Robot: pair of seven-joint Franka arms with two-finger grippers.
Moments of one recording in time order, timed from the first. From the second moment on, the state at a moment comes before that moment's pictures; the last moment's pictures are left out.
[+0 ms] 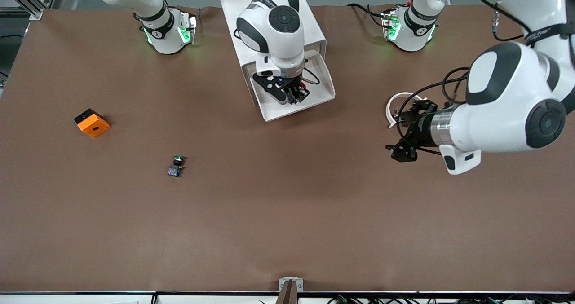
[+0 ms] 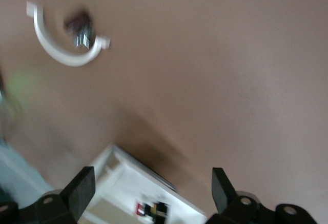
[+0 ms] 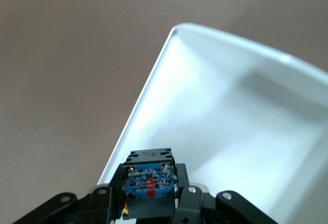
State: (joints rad) left arm -0.30 0.44 0.06 -1.20 -0.32 1.41 -1.25; right arm 1.00 0.42 -0.06 -1.69 0.05 2.15 1.67
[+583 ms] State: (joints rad) left arm -0.32 0.41 0.03 -1.32 -0.24 1.49 -0.86; right arm 1.05 0.45 -0.06 -1.65 0.05 2.14 1.74
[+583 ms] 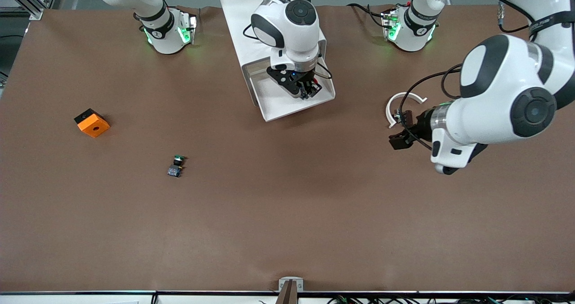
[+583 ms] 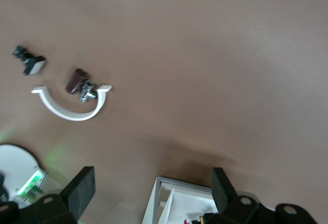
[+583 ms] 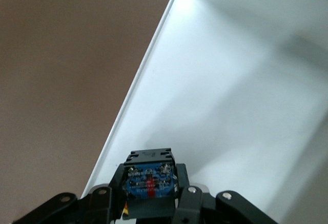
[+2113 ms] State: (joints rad) left arm -0.44 0.34 -0.18 -1.89 -0.22 2.19 -0.93; right arm 0.82 0.37 -0.10 -1.38 0.02 1.65 1.08
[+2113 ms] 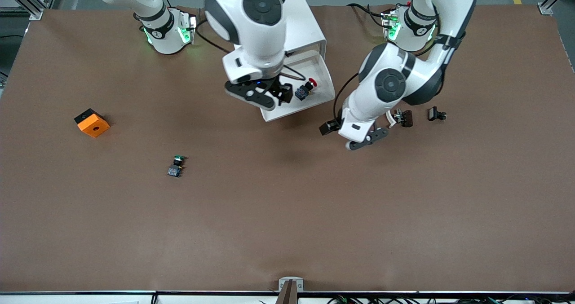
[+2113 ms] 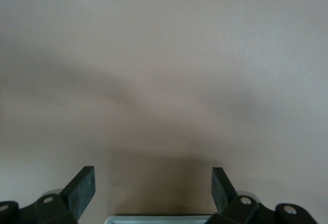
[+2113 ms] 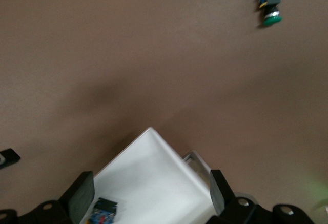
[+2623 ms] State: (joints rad) left arm -0.54 0.39 -0.20 -1.89 -0.22 2.19 -1.09; right arm 0.53 0.26 -0.10 -1.38 0.02 1.45 0.55
